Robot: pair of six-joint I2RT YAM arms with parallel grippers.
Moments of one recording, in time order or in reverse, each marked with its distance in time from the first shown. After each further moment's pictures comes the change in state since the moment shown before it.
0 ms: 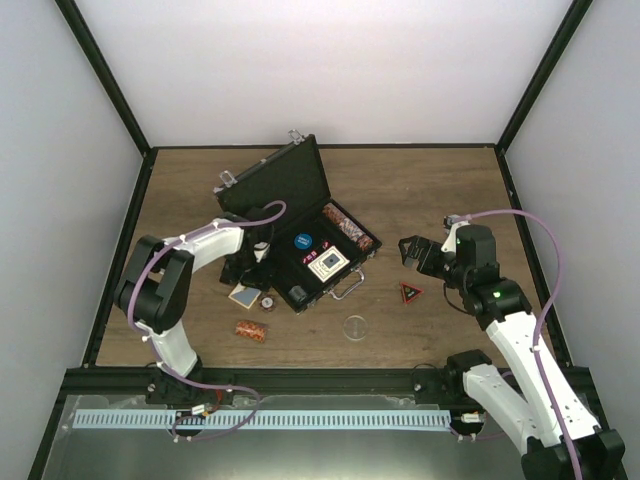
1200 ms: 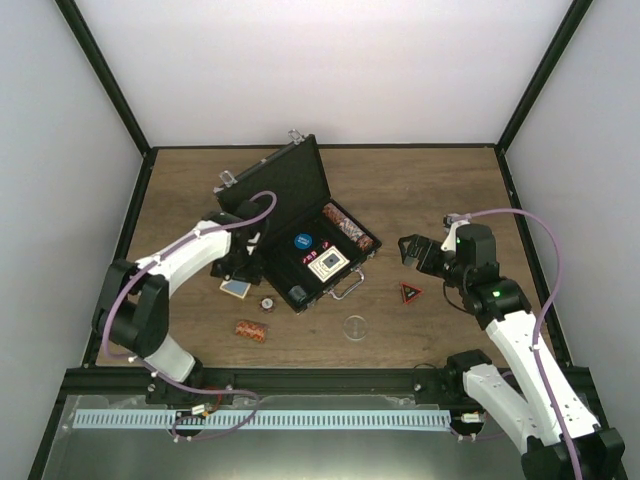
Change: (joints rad) left arm -0.011 -0.164 0.000 -0.073 -0.127 -0.072; right arm 0.000 0.005 0.000 0.011 -0.001 -0.001
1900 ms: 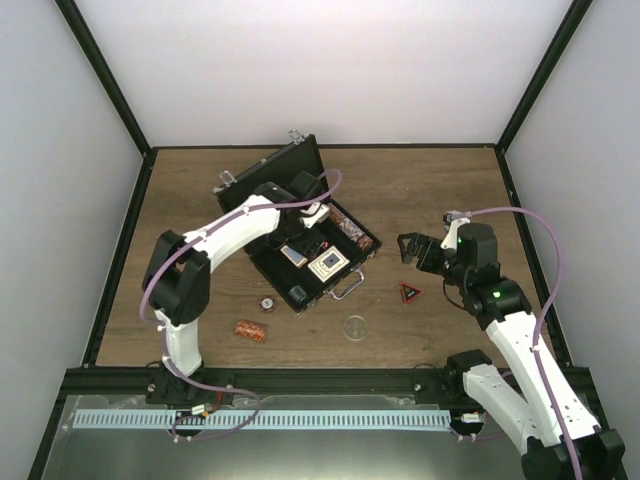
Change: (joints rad) left arm -0.202 0.269 0.459 0.055 0.139 0.227; right arm 0.000 -0.005 0.000 0.045 -0.014 -0.019
